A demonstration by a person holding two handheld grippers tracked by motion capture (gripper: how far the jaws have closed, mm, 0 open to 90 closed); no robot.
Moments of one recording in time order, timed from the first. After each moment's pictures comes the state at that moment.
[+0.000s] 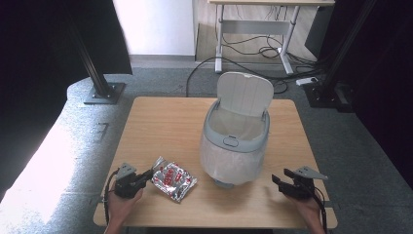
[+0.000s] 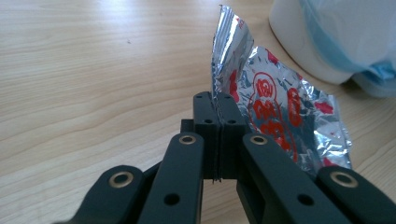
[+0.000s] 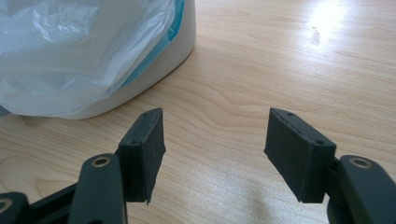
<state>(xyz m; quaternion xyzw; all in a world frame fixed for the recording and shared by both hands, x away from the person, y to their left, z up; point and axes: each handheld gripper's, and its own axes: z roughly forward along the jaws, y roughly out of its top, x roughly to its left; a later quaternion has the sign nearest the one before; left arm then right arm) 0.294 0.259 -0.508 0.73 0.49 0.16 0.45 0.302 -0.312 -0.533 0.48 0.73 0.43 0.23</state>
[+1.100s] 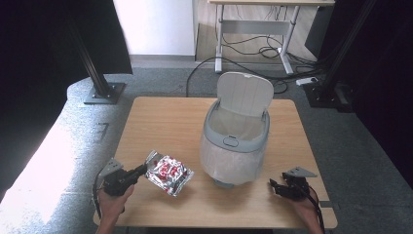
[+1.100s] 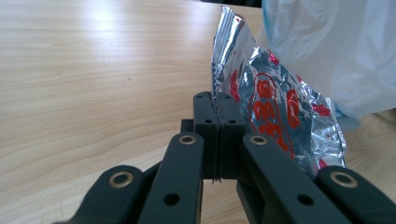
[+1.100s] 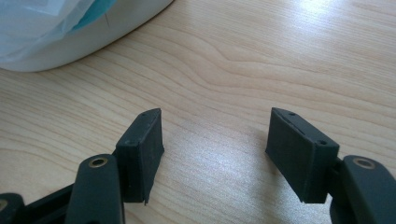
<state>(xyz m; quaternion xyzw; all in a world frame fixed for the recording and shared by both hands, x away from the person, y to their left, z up) 0.288 0.273 -0.476 0.71 0.47 0.15 0.50 0.312 -0.304 -0.553 0.49 0.76 0.36 0.22</state>
